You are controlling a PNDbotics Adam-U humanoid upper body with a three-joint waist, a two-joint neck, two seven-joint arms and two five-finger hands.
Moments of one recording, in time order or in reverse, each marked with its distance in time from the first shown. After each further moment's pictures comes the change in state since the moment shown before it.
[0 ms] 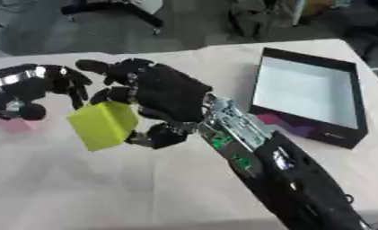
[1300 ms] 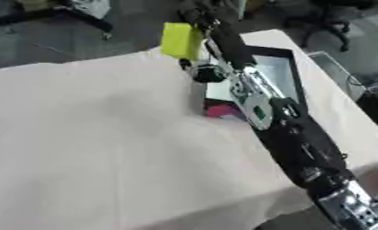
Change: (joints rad) left arm 0.332 -0.052 0.448 -0.134 0.020 0.013 0.464; right arm 0.018 -0.183 -0.433 0.553 -0.126 0.386 -0.322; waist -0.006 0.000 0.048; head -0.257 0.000
